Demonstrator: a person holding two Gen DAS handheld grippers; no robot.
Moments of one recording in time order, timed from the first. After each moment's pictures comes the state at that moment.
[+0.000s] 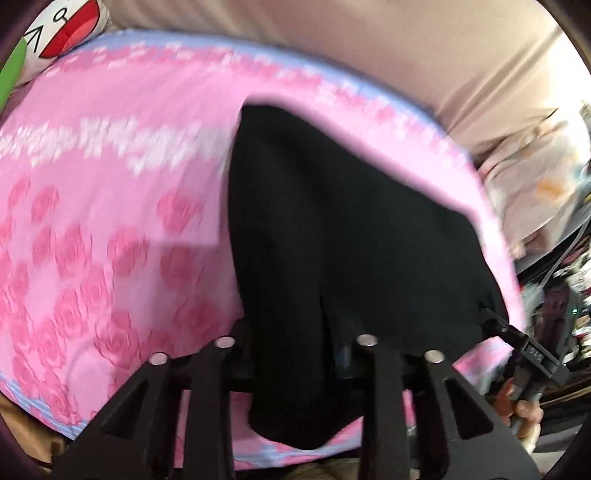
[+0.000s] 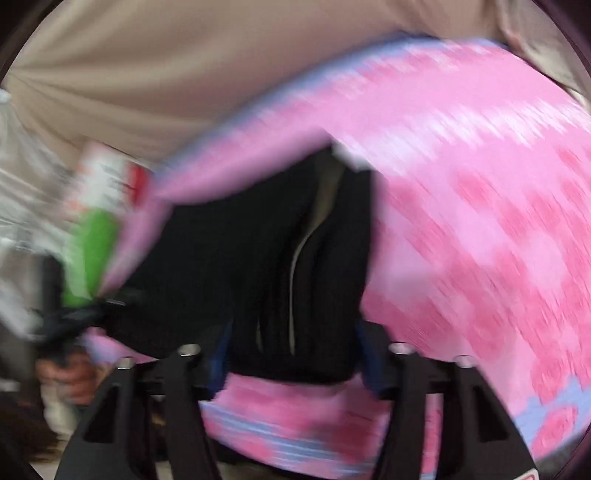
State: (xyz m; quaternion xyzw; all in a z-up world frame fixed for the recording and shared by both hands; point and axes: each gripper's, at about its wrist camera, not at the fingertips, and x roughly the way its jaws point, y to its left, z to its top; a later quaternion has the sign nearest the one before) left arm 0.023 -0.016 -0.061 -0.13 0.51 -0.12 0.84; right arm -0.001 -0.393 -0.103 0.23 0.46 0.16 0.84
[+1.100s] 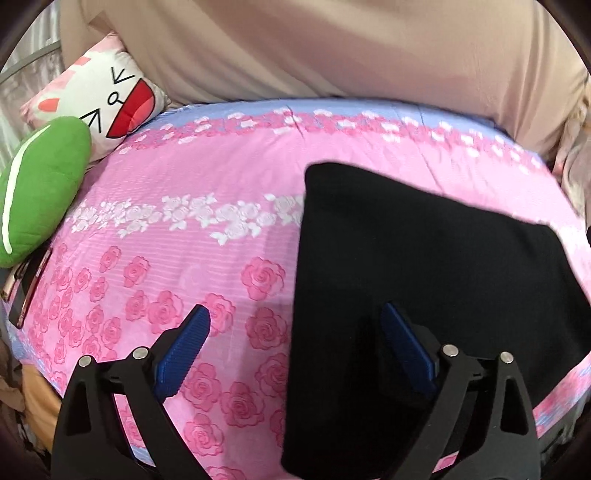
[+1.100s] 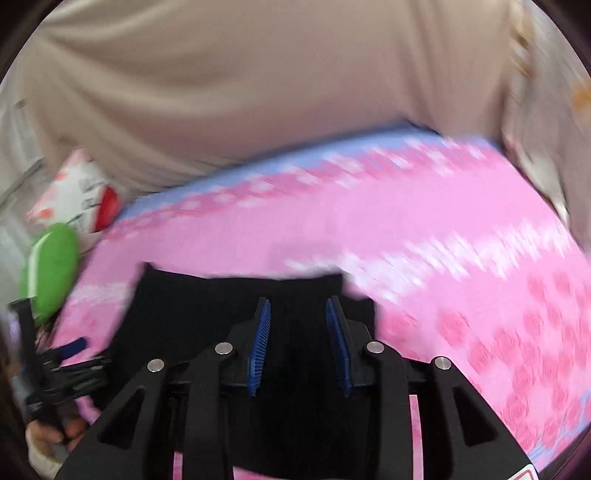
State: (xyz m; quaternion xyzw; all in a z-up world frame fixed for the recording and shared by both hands) left arm 0.024 -0.030 -0.027 0.01 0.42 0.04 0.91; right arm 0.026 -0.342 0.000 0.13 0.36 0.12 0.92
